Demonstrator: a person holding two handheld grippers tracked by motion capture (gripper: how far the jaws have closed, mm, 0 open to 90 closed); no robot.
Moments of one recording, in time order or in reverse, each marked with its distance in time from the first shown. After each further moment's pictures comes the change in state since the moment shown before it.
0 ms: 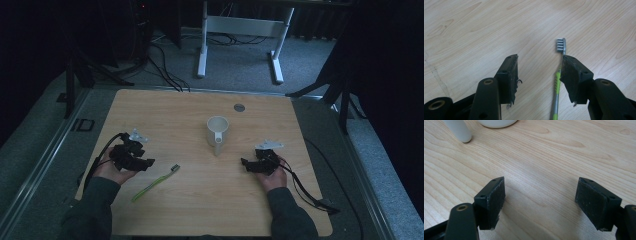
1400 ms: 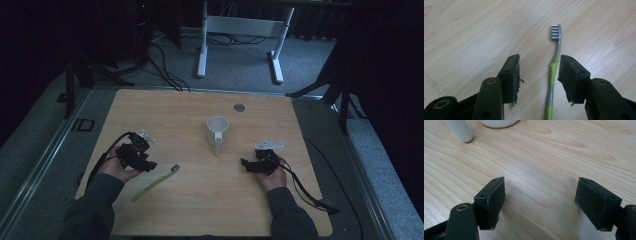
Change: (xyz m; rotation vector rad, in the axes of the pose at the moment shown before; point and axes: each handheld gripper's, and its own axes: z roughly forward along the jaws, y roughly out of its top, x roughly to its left) left arm -0.005 0.014 0.012 0.154 -0.038 0.030; right arm 0.000 0.000 0.000 0.001 0.004 -0.005
